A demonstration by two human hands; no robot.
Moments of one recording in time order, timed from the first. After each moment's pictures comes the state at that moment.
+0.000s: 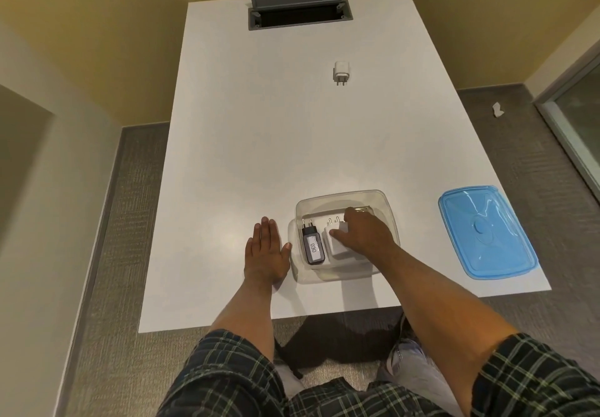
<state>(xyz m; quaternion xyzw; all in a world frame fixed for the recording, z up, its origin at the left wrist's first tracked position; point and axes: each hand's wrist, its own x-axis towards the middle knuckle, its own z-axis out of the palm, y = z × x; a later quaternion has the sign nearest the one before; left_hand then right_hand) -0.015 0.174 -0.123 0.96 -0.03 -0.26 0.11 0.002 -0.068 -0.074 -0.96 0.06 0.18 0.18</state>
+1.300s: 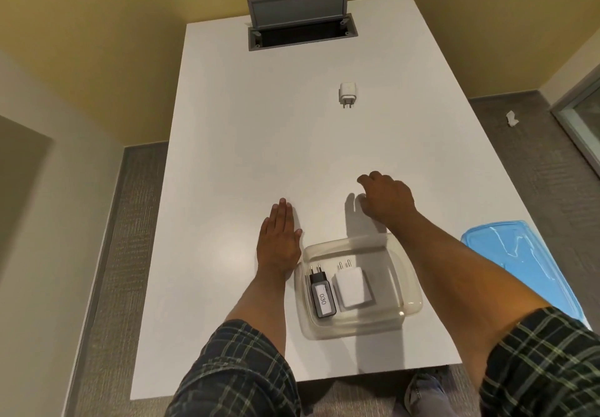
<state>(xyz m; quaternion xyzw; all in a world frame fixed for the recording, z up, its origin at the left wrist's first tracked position) 0.109 0.143 -0.122 0.98 -0.10 -0.11 0.10 0.148 -0.115 -0.051 -1.00 0.01 0.08 0.04</state>
